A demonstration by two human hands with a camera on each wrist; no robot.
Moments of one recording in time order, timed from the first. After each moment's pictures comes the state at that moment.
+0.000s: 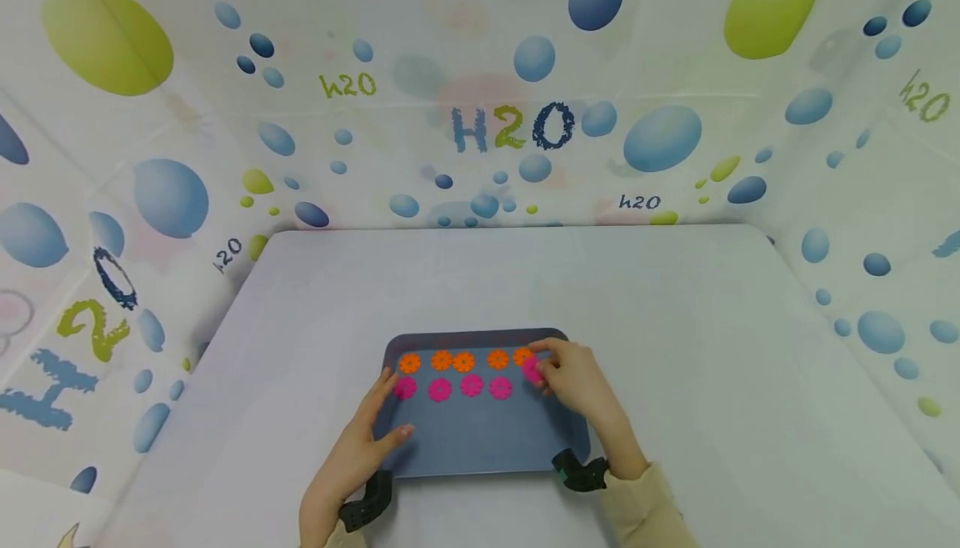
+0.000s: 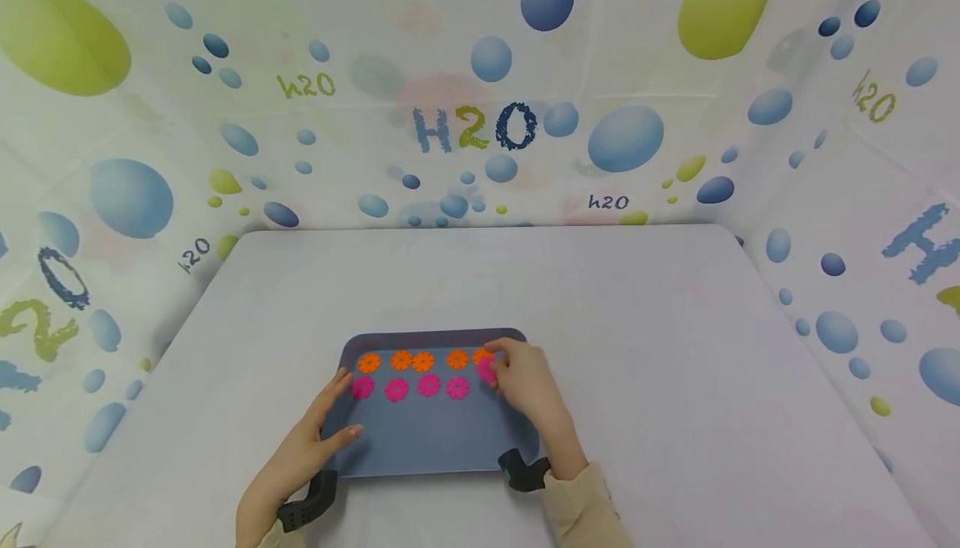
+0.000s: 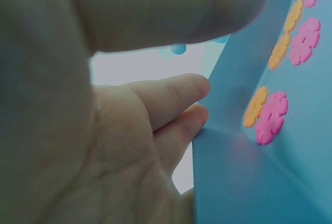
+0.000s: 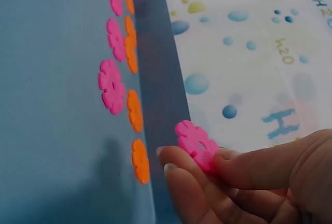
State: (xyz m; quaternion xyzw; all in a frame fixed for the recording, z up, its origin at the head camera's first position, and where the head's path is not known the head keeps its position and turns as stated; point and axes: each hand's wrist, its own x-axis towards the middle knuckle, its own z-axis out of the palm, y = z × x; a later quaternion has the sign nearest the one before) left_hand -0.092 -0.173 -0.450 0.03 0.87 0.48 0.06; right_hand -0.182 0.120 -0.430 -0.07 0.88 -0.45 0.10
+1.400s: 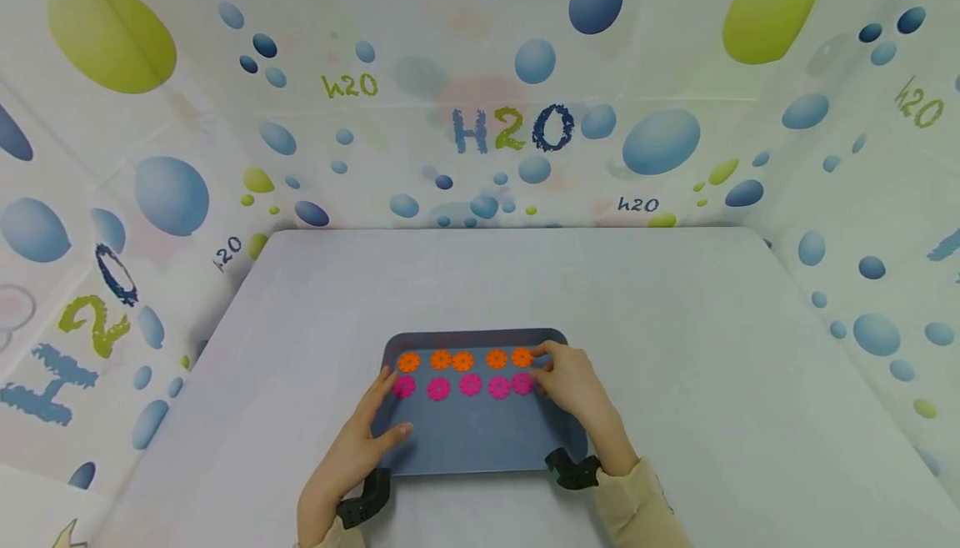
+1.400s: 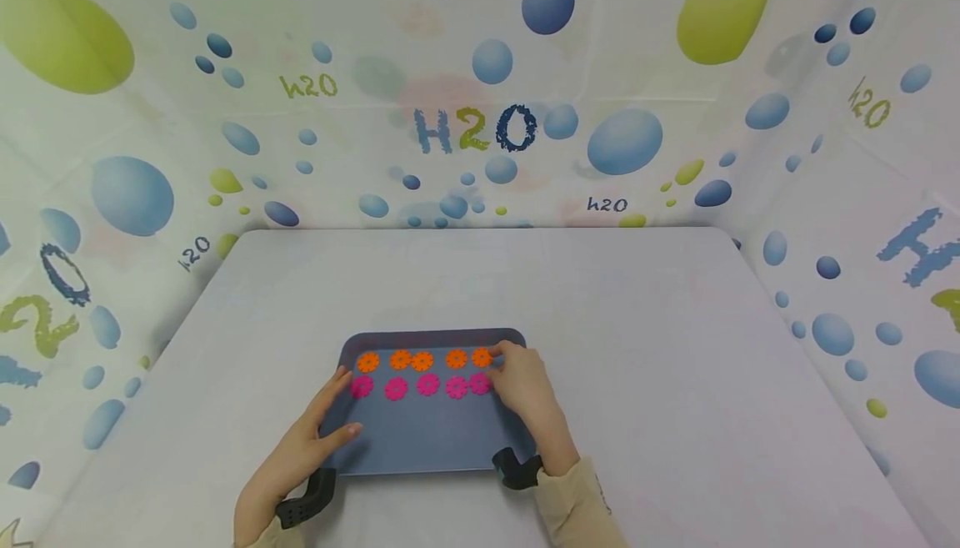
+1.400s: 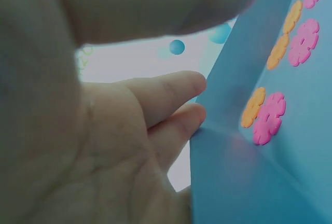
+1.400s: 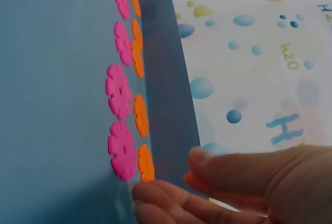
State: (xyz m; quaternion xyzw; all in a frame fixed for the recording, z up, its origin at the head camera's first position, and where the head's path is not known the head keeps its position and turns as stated) left_hand -0.092 -0.174 -0.448 0.03 0.87 0.49 0.06; right_hand -0.182 0.115 -0.437 -0.06 0.91 -0.40 0.11
